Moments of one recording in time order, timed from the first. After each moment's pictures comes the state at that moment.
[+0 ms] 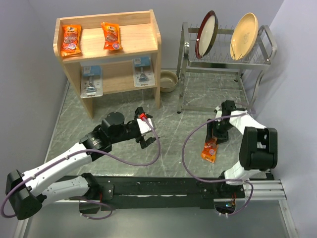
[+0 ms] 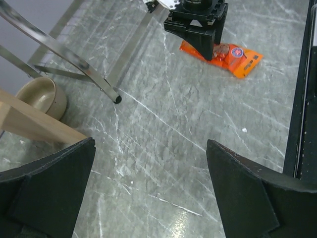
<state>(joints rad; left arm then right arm) -0.85 0.98 0.82 -0.07 0.29 0.37 -0.08 1.57 0.92 -0.78 -0.23 0.03</state>
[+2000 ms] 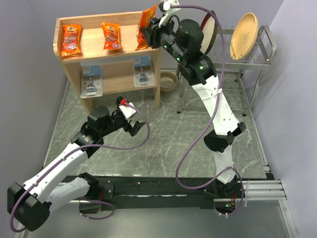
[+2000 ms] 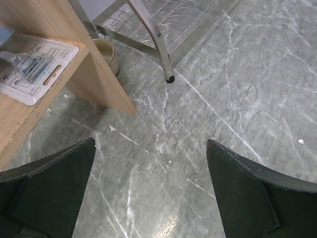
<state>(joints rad) -0.56 0.93 0.76 0.00 0.33 0.30 0.67 2.06 2.75 -0.49 -0.02 0.00</state>
